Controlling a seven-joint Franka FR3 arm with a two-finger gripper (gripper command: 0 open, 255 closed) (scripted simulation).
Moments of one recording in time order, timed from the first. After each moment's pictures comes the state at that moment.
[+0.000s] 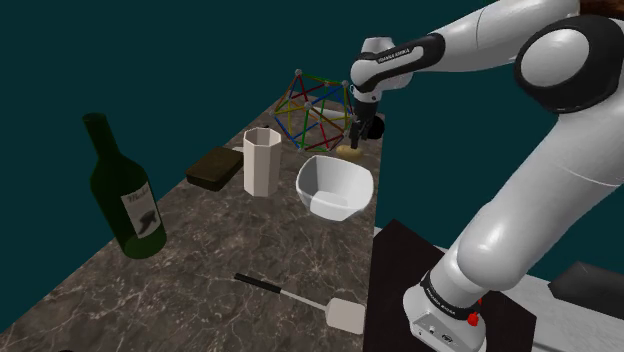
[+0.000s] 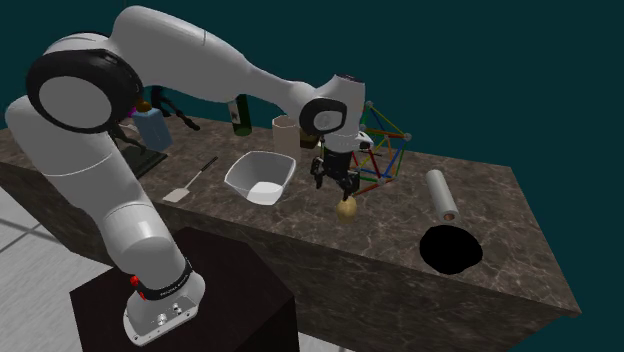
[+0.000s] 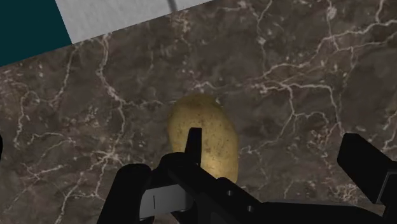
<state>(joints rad) -0.02 -0.02 -0.34 -2.13 -0.07 2.00 -0.54</state>
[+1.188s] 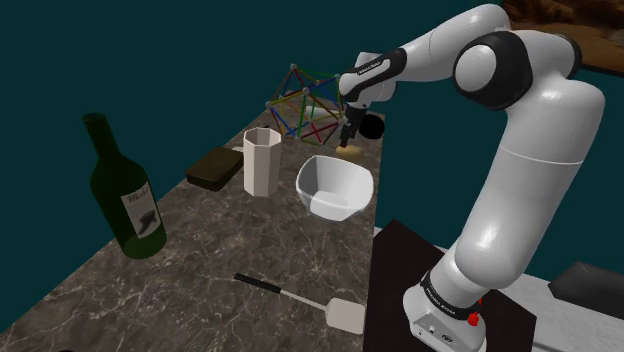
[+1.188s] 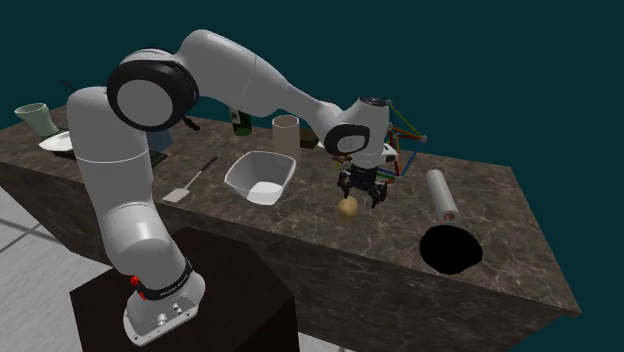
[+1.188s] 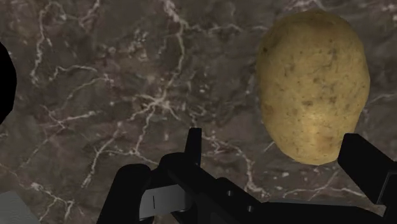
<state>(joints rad) -0.07 0.24 -0.36 -1.98 0.08 2.22 -0.73</state>
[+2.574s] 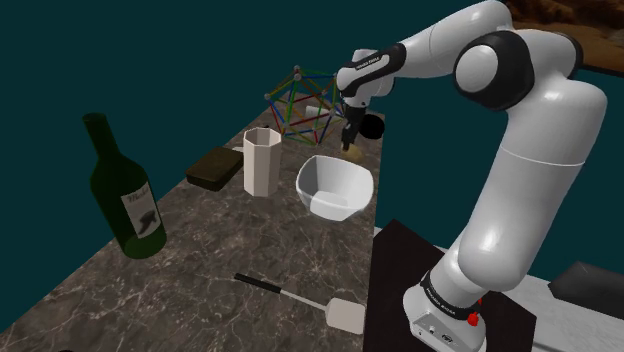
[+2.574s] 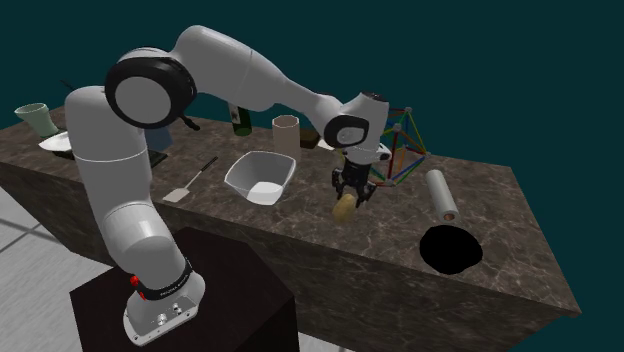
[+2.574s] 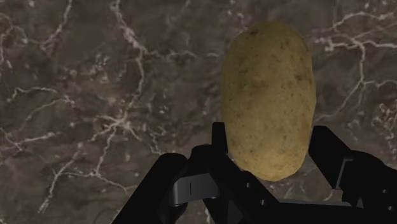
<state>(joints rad) 0.00 0.23 -0.42 -1.95 0.08 2.05 -0.74</state>
